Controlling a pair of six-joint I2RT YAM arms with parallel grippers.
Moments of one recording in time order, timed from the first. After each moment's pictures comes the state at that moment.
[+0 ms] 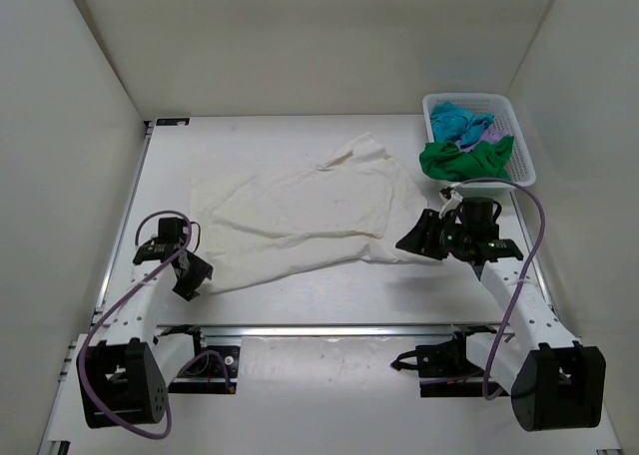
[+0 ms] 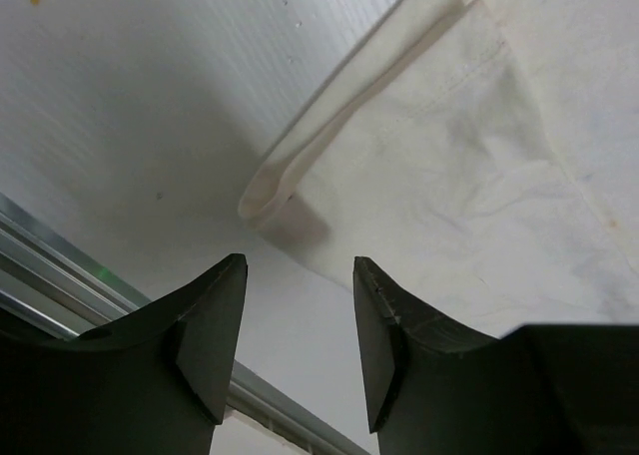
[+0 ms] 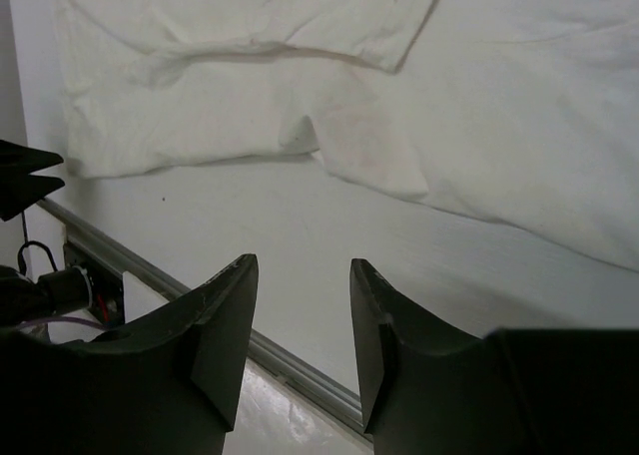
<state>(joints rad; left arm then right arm) 0.07 1.02 0.59 -0.85 -0.13 -0.90 0.06 0.98 0.62 -0.44 -0.58 0.40</state>
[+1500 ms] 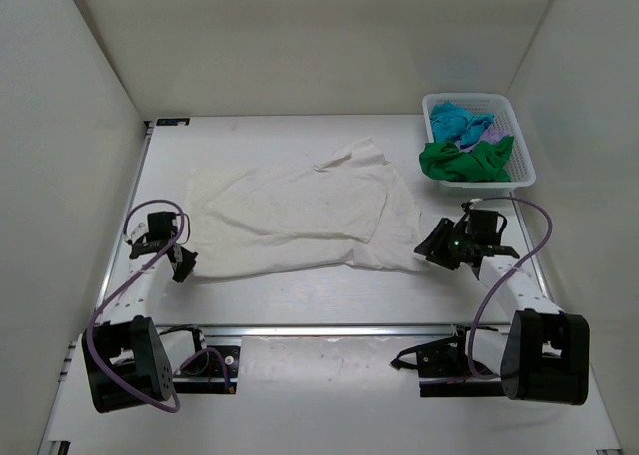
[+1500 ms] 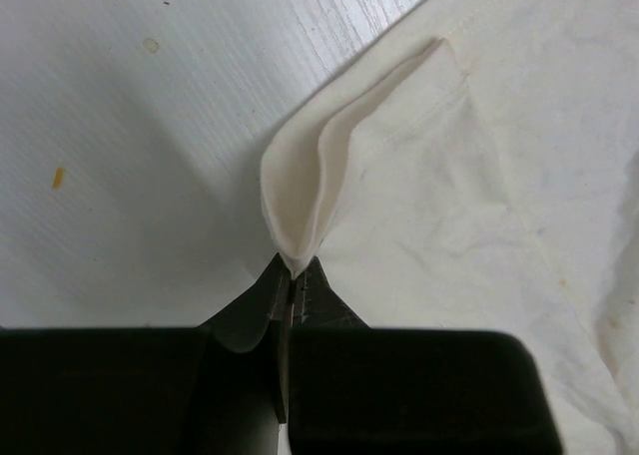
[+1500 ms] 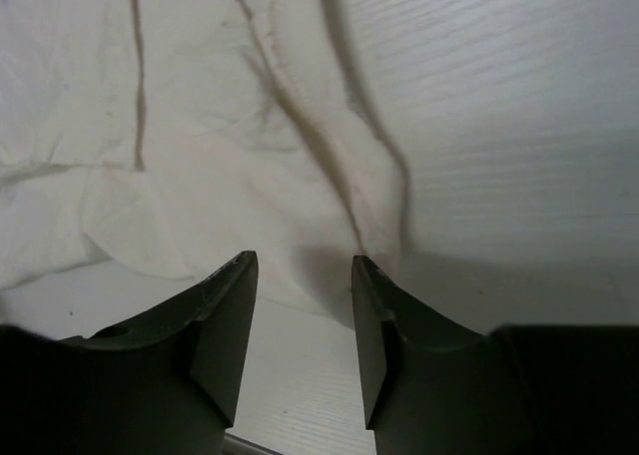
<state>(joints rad) 0.18 1.10 0.57 -0.60 -0.21 -0.83 -0.07 1.13 0.49 -0.26 -0.40 0.47</state>
